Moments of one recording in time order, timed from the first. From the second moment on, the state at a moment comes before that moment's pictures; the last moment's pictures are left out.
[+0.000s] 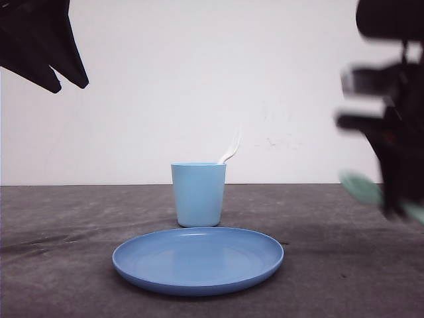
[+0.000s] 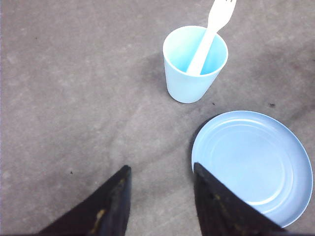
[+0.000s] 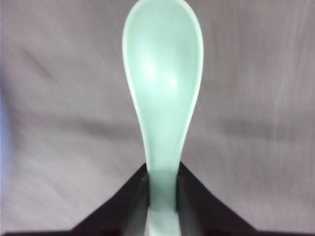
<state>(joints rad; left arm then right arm) -0.64 0.96 0.85 -0.59 -0.11 -0.11 0.51 1.21 0.75 -0.53 0.03 0.38</state>
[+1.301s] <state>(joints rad) -0.65 0.96 0.85 -0.59 -0.11 -0.24 0.69 1.69 0.88 0.52 0.01 0.23</state>
